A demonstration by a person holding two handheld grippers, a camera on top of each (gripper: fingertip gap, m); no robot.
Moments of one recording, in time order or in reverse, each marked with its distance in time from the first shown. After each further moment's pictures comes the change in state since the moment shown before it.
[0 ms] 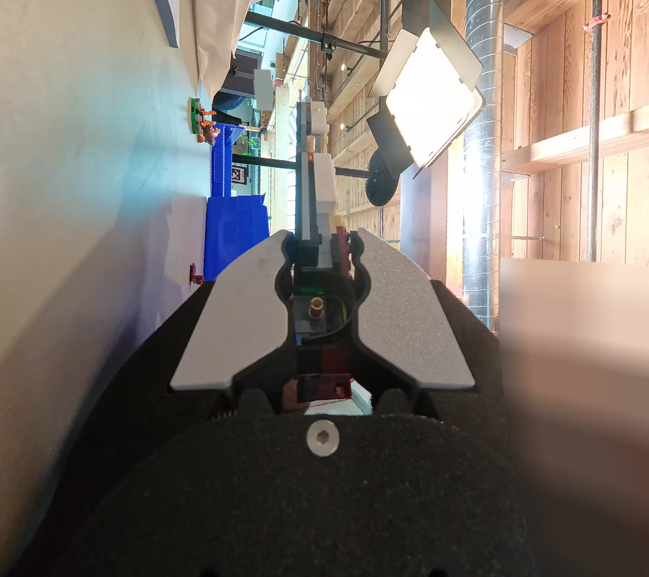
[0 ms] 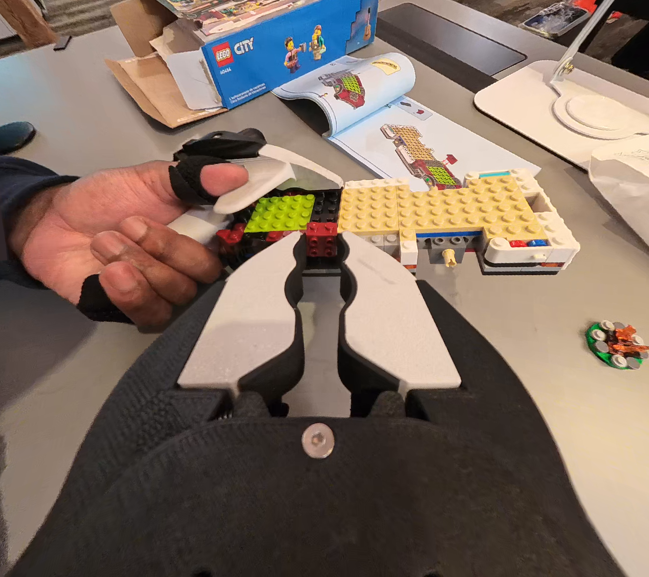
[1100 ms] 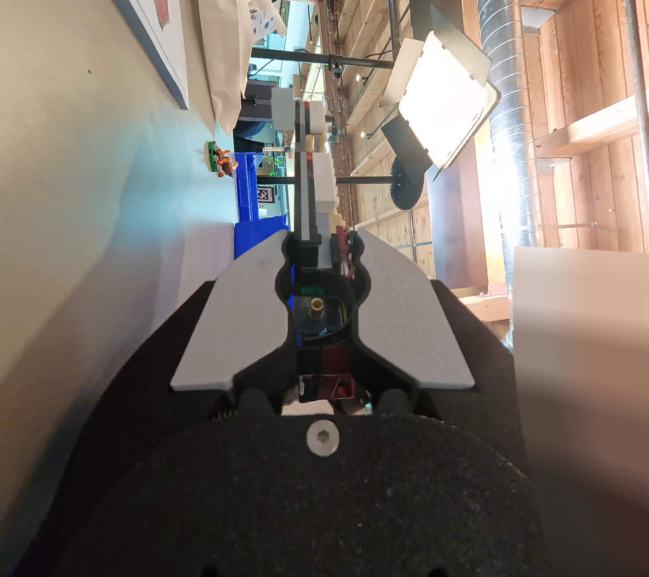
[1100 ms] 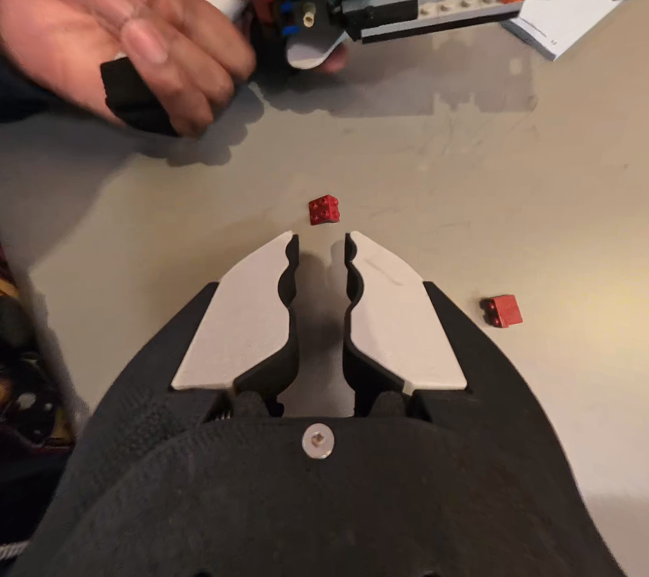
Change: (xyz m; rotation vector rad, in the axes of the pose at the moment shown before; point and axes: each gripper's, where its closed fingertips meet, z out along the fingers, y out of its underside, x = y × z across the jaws) left arm 0.003 -0.017 -0.005 0.034 -0.049 0.144; right arm -0.025 0.091 -0.034 -0.329 -0.004 0.007
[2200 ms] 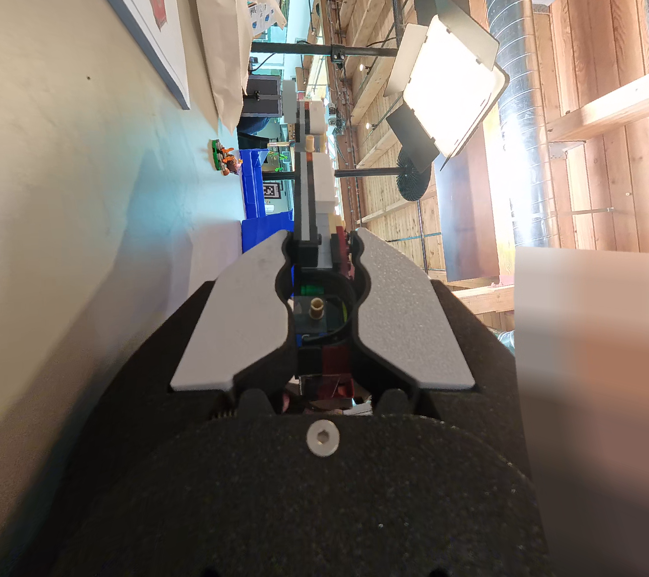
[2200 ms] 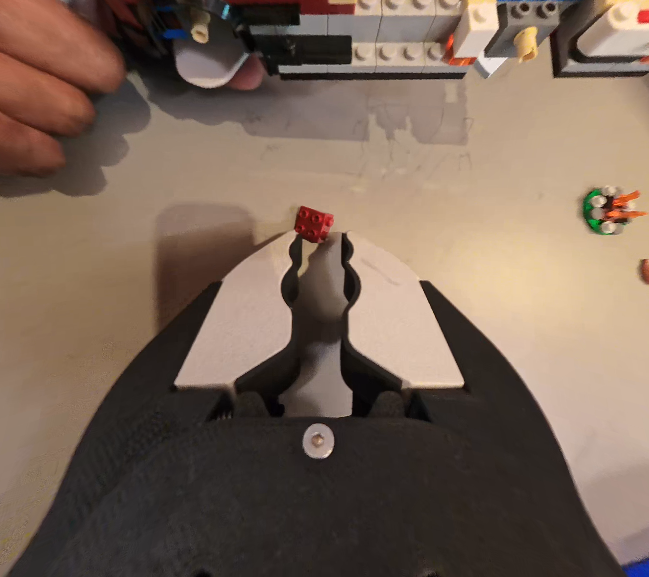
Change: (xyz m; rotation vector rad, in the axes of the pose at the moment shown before) left arm -0.003 0.002 0.000 -0.021 -0.009 0.040; right arm 0.042 -0.006 0.031 -0.139 0.235 -0.101
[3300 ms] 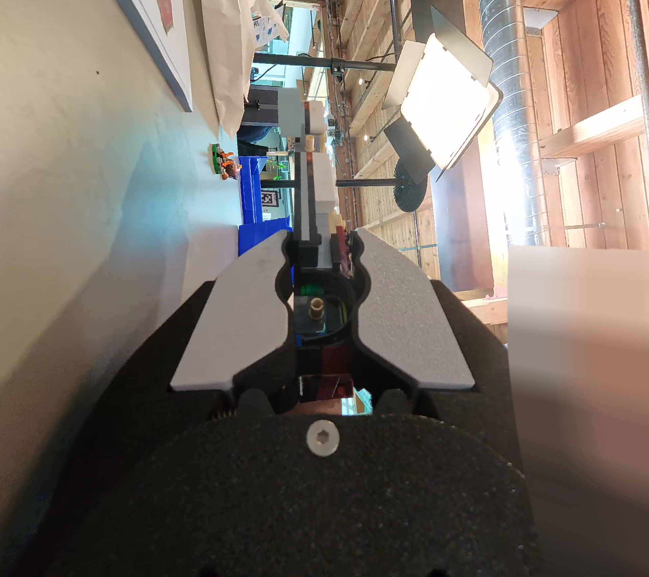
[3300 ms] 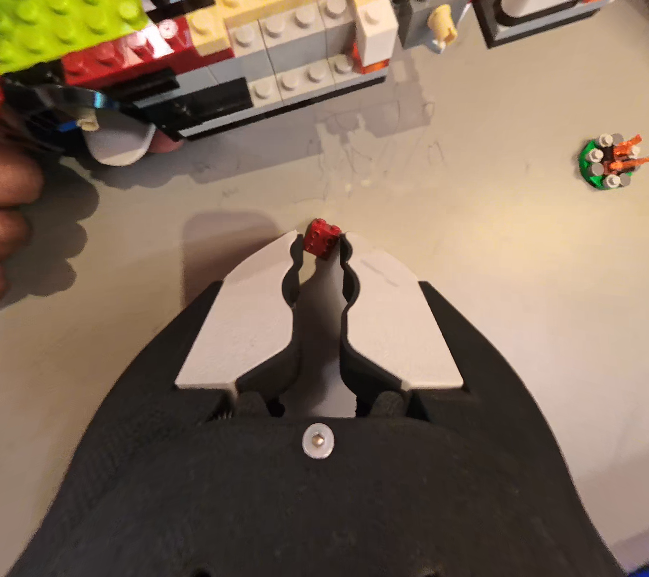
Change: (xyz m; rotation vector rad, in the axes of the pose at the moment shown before) left arm 0.002 -0.002 -0.003 0.035 -0.001 -0.026; right arm 0.011 -0.006 0.012 -0.044 0.059 0.237
